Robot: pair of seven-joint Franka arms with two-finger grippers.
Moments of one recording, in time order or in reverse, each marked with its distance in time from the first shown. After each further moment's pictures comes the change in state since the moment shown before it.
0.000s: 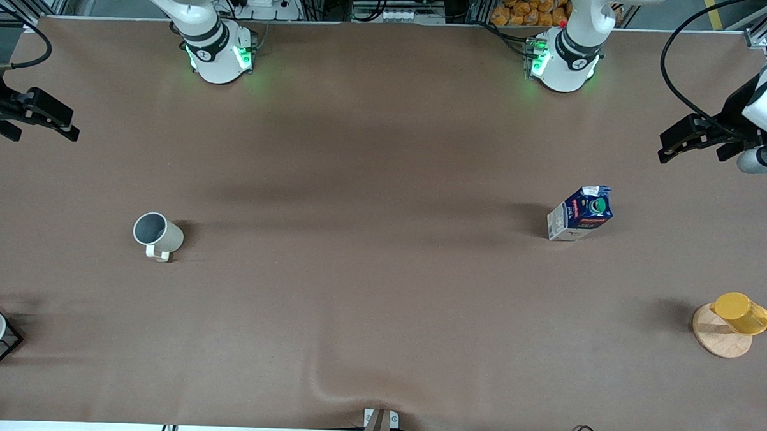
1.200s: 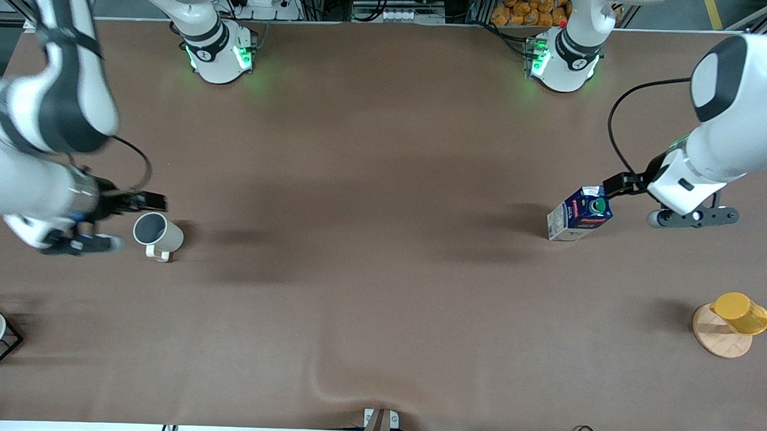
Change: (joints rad) left arm -0.001 0.062 -0.003 -0.362 0.000 0.309 0.003; right arm 0.102 0.395 0.001 -0.018 0.030 0.135 0.005
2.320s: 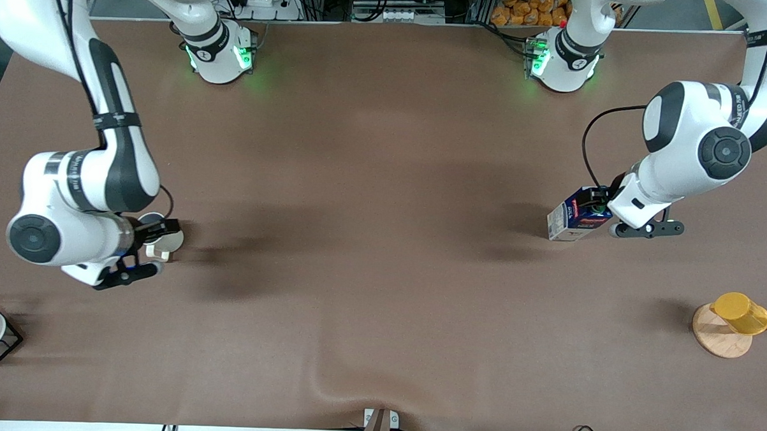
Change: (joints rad) left arm -0.002 0.067 -0.005 -0.164 0.000 0.177 -0.007; right arm -0.052 0.155 -0.023 -0.009 -0.134 0.171 -0.279
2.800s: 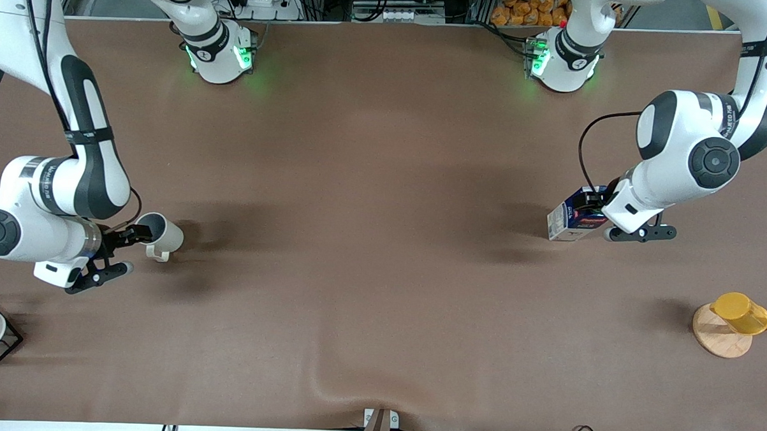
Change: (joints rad) left arm -0.001 0.026 -0.002 0.000 0.000 0.012 0.000; right arm -0.107 0.014 -0.001 -0.104 -0.001 0.170 -0.195
